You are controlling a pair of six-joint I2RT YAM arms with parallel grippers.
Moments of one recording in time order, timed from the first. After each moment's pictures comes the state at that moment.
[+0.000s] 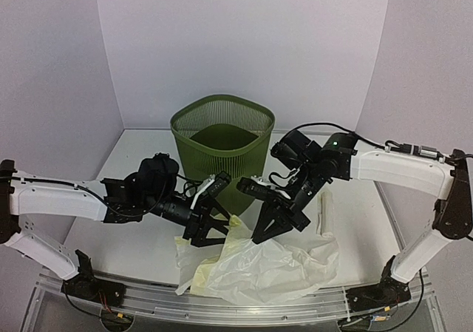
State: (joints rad) left arm -1.05 1.34 0.77 0.15 0.66 -0.26; right arm 0.94 1.59 1.33 -0.90 -1.04 -0.54
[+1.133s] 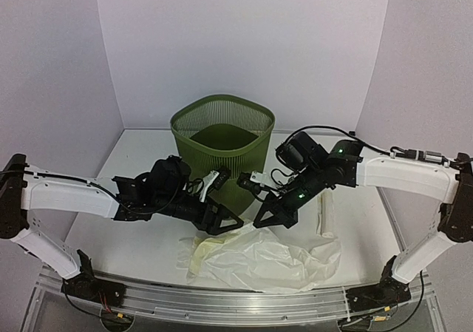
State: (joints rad) left arm -1.05 1.43 0.82 0.09 0.38 -0.49; right arm 0.94 1.53 1.24 -0.72 -0.52 -0.17
